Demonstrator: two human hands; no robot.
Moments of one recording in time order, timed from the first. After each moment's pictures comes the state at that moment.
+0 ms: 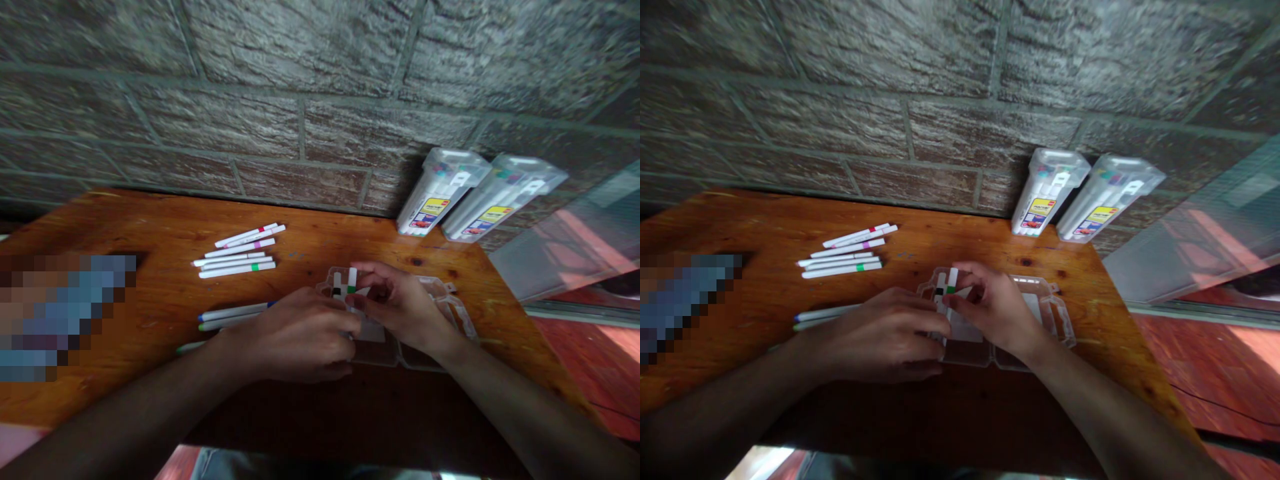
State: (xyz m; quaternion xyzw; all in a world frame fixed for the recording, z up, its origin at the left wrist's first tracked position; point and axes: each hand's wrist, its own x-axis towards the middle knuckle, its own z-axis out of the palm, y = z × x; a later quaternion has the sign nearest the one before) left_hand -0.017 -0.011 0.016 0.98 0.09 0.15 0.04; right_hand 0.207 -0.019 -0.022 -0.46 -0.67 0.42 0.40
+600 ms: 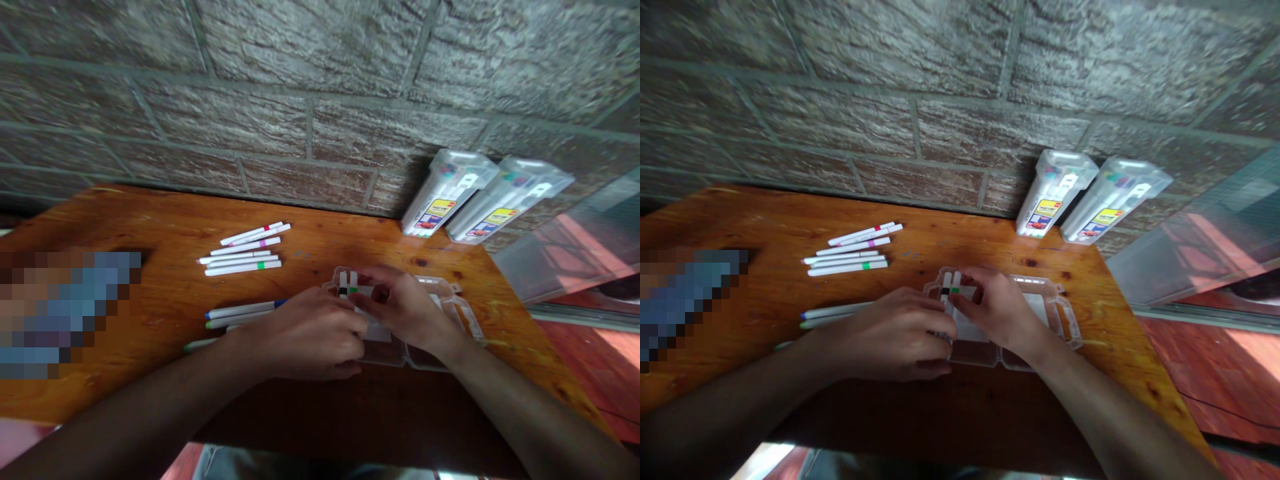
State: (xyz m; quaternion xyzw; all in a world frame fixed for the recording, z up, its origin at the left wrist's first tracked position) left_hand -0.015 -0.010 0.011 0.99 0.09 0.14 0.03; right_hand 0.202 -0.015 -0.014 -0.52 -0.74 0.30 0.32
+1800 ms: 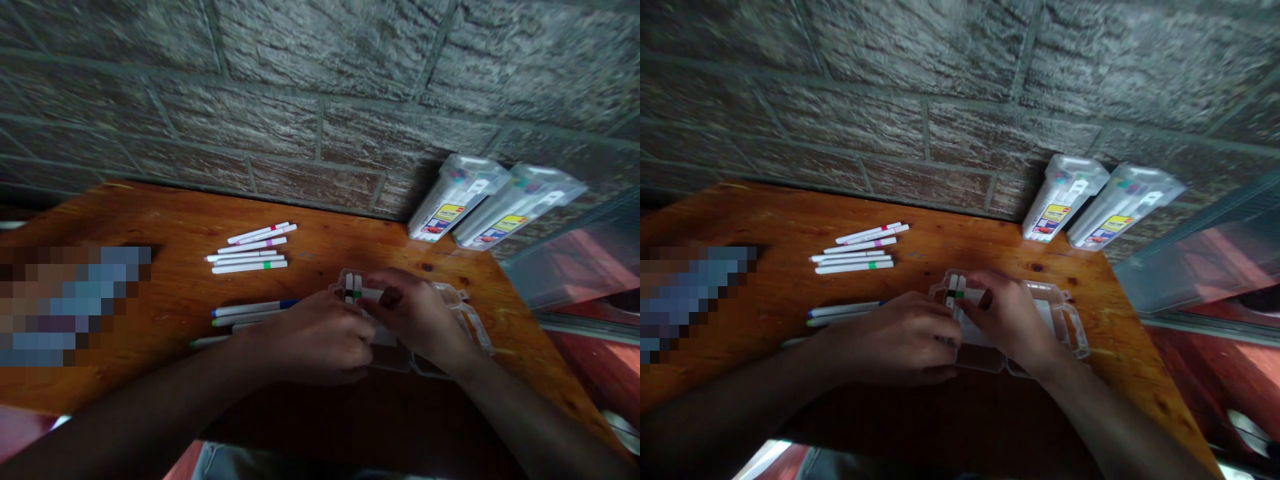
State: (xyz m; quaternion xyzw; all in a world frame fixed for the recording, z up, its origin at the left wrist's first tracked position) left_hand -0.014 -0.011 0.009 0.98 0.08 0.16 0.03; right_hand 0.200 -0.025 -0.002 -0.55 -0.75 0.22 0.30
